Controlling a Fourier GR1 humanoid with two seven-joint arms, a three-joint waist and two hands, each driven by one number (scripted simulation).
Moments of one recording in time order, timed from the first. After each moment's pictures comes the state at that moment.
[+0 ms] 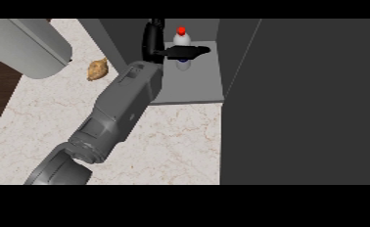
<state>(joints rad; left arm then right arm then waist) -1.15 0.01 -0.17 -0.23 0.53 0.39 -0.69 0.92 -0.10 0.07 -2.41 -0.23 0.49 -0.21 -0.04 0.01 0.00</state>
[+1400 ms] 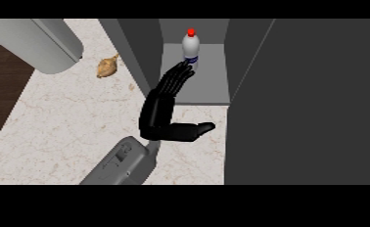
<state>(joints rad) -0.43 0.07 -0.56 -1.23 0.60 0.30 -0.55 0.94 -0.11 0.14 -2.42 -0.20 0.47 -0.21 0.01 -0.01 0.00</state>
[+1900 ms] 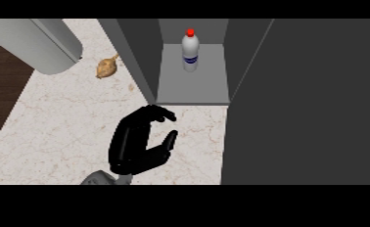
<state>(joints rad) -0.16 0.22 -0.60 -1.51 0.60 0.28 -0.52 0.96 -0.27 0.21 -2.46 -0.10 0.62 -0.24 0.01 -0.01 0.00</state>
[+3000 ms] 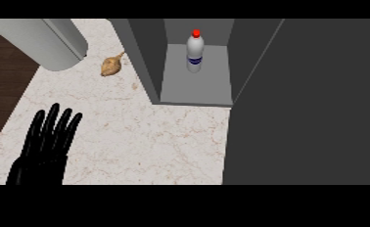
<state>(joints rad) 0.24 0.53 -0.34 -1.85 0.82 0.10 -0.53 0.88 -0.39 0.53 -2.50 0.01 0.68 -0.18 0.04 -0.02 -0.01</state>
